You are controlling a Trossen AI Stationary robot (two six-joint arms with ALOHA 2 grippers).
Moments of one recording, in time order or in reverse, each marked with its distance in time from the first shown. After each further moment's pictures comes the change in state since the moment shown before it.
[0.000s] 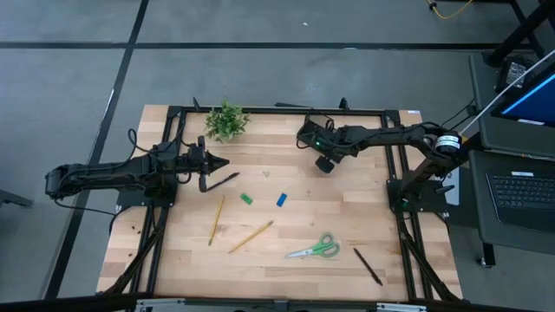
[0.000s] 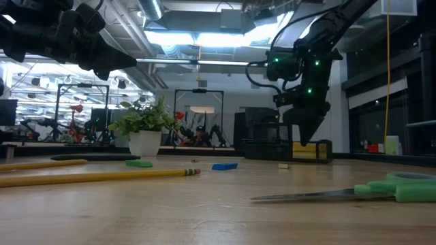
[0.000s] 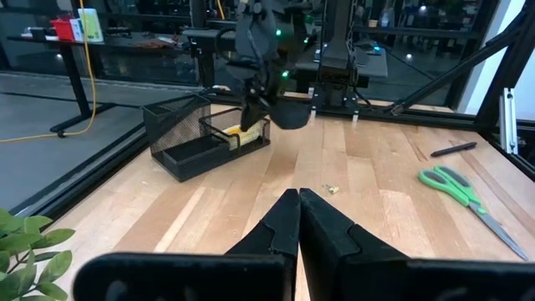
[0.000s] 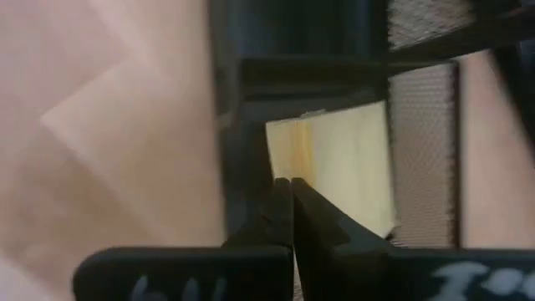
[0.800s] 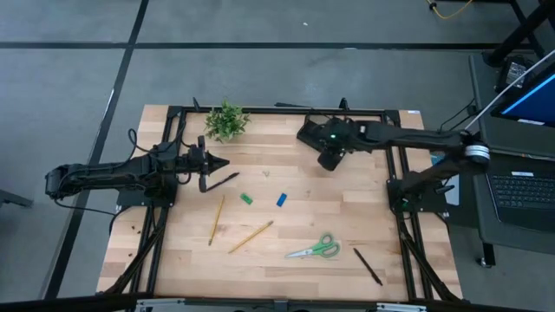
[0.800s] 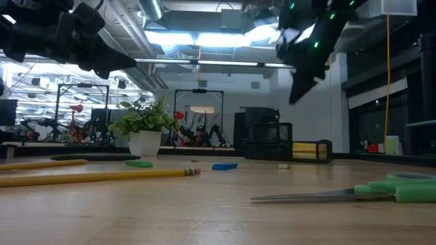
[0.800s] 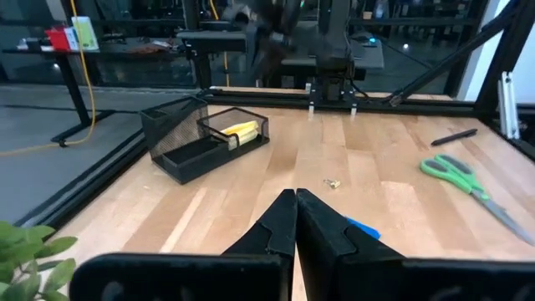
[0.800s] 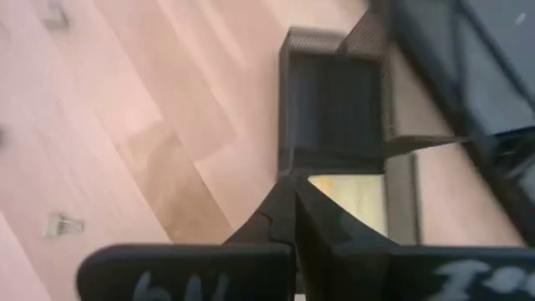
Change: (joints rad) left arm 0.000 0.000 0.000 -0.008 0.001 0.066; right arm 0.079 -0.295 0.072 -0.045 -0.102 -0.071
